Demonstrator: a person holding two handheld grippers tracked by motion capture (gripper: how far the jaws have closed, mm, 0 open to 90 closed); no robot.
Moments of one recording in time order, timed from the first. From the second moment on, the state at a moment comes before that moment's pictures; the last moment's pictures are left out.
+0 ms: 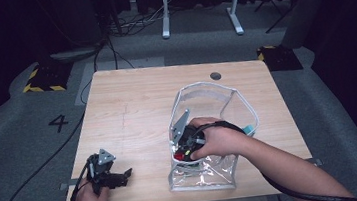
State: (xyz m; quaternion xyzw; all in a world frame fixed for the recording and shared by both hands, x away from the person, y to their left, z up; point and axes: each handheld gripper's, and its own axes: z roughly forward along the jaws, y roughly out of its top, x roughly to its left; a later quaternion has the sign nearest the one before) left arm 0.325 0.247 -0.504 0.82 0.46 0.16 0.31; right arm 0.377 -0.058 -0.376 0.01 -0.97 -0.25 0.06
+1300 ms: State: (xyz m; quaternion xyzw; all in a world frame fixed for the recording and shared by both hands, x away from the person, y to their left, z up) left arm 0.325 0.247 -0.504 0.82 0.46 0.16 0.31; right arm 0.383 -0.063 -0.365 -0.01 -0.96 -0.27 0.02
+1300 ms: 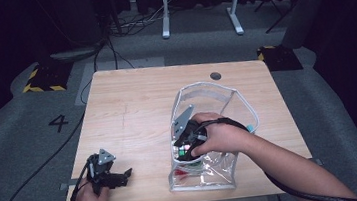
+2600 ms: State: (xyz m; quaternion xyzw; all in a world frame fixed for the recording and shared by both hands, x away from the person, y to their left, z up) left arm 0.324 0.247 -0.504 0.81 0.47 0.16 0.31; right arm 0.411 -0.243 -0.275 -0.20 -0.88 -0.41 -0.15
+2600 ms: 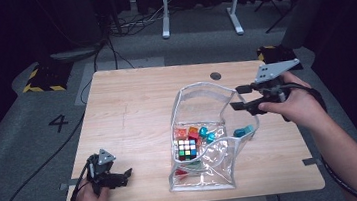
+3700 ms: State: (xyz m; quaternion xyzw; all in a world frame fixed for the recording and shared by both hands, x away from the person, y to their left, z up) left arm 0.324 0.247 -0.504 0.81 0.47 0.16 0.31; right arm 0.432 -0.342 -0.380 -0.35 -0.84 -0.39 -0.16
